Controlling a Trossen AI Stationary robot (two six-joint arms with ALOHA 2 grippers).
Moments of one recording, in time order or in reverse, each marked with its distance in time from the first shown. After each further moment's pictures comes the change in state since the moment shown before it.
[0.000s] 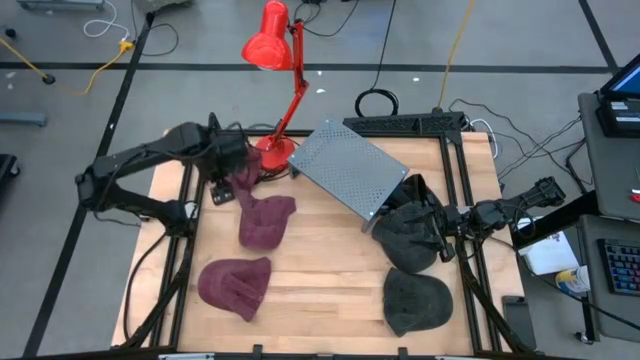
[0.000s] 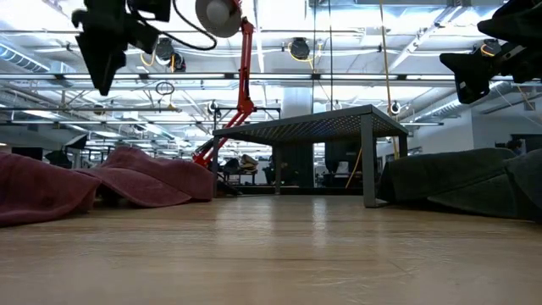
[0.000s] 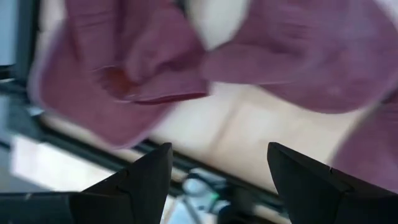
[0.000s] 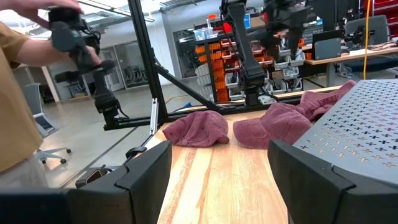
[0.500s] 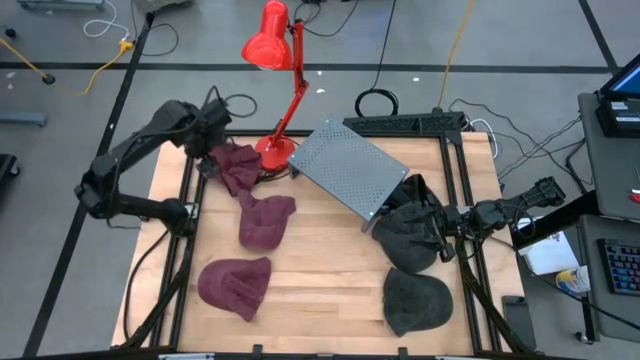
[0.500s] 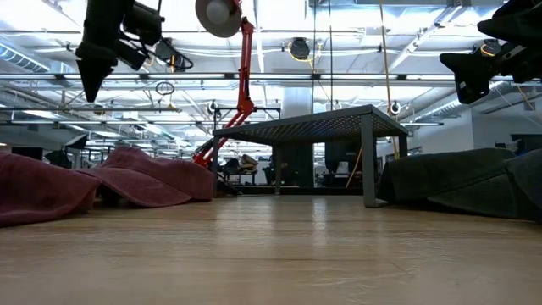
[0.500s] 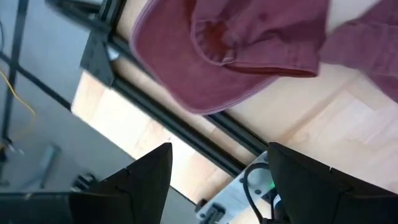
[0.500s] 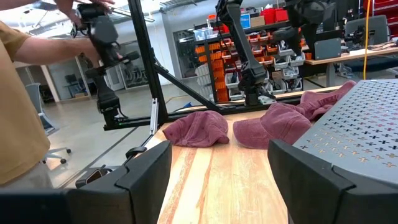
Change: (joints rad) left arm 0.392 0.000 0.000 0.008 -0.145 0.178; right arm 0.000 0.000 0.000 0.000 0.000 0.000
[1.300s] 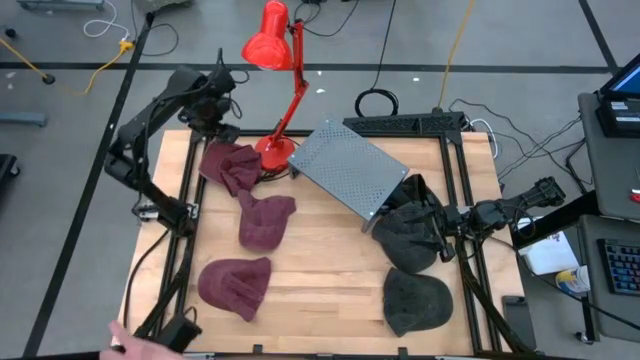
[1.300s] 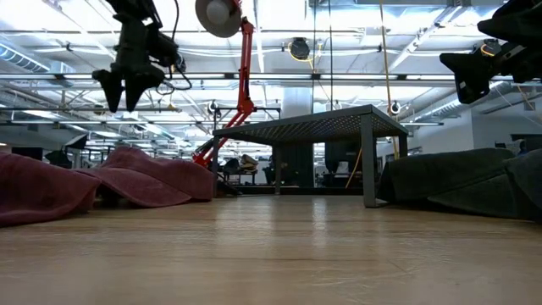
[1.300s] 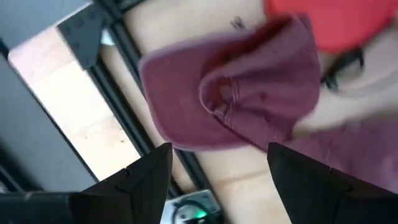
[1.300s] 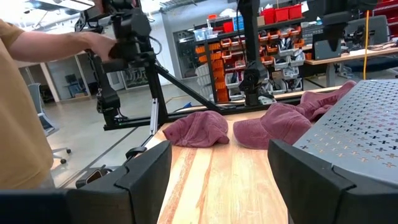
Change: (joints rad) left arm 0.207 0.348 0.307 -0.011 0.179 -0.357; right arm 0.000 0.000 0.000 0.000 0.000 0.000
